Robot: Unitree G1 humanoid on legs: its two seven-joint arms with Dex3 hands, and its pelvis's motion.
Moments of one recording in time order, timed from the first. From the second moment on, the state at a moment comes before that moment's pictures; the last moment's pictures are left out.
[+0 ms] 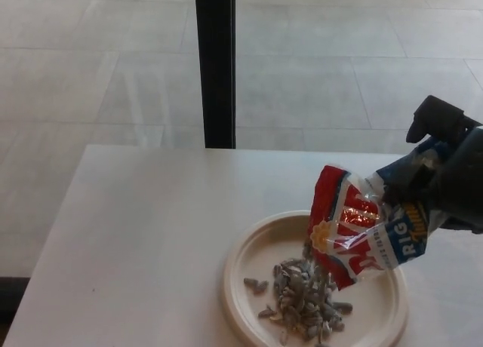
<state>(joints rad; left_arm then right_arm) 0.22 0.61 0.41 1.31 -0.16 -0.15 -0.26 -0.53 -0.88 0.32 0.32 -0.97 -0.67 -0.34</state>
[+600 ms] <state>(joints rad) 0.24 0.60 0.41 1.31 -0.16 -0.15 -0.26 -0.16 -0.49 0.07 0.34 -0.79 -0.53 -0.35</state>
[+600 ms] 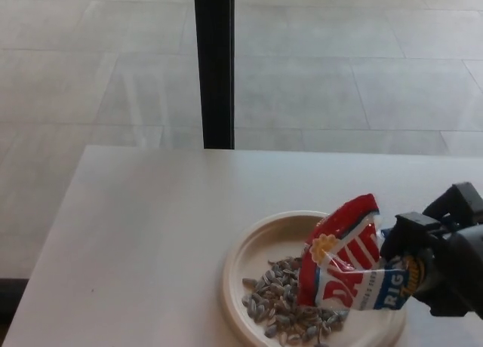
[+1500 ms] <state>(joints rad) 0.28 0.57 0.41 1.32 -0.16 -0.15 -0.26 -0.04 -0.19 -0.16 0.55 -0.47 -0.50 -0.44</state>
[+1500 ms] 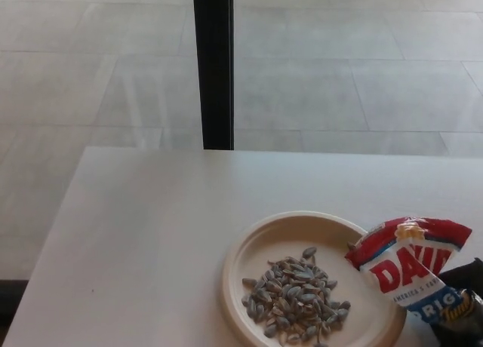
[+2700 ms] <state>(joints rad) 0.28 0.56 0.42 1.32 -0.16 -0.16 -0.25 -0.10 -0.44 0.15 0.70 -0.43 -0.57 -0.34</state>
